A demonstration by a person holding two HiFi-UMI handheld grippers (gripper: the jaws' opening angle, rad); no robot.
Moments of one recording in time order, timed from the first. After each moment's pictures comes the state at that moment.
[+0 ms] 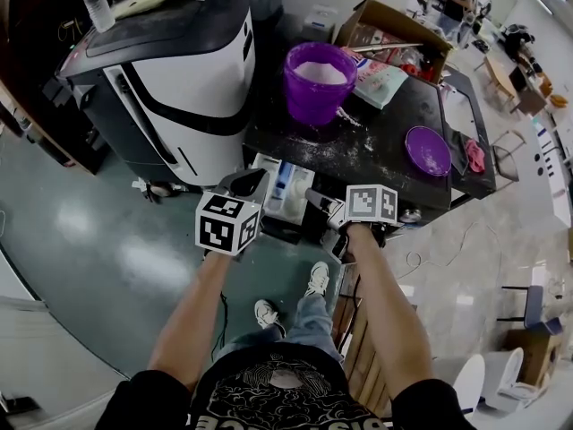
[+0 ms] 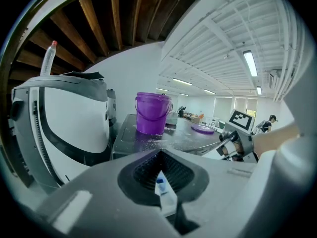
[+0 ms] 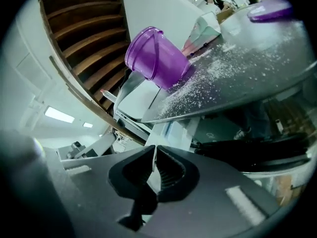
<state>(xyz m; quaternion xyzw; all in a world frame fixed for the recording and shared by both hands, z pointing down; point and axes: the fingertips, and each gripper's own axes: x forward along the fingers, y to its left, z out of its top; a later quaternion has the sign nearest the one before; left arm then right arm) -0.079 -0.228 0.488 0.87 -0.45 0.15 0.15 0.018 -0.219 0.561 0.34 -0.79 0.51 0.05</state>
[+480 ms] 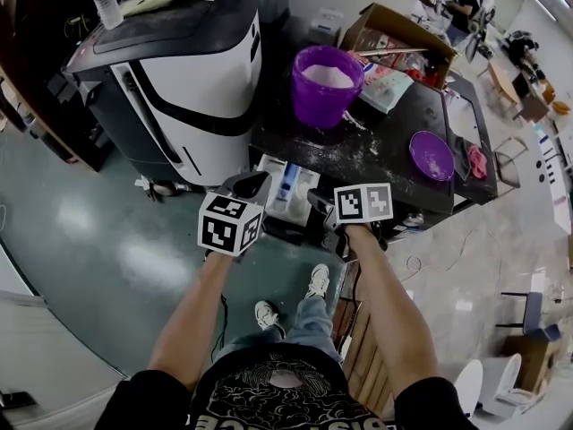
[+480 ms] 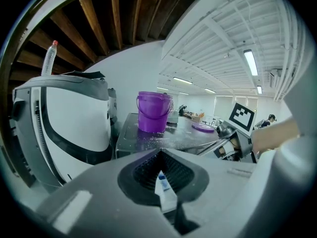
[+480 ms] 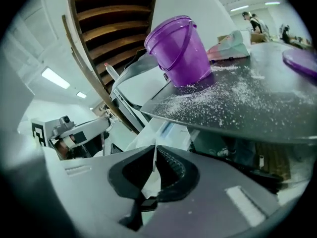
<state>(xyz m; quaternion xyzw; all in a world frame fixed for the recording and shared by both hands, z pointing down) -0.086 -0.224 0.491 0.87 -0.45 0.15 0.15 0.009 -0.220 0.566 0.36 -0.82 0.41 0.19</state>
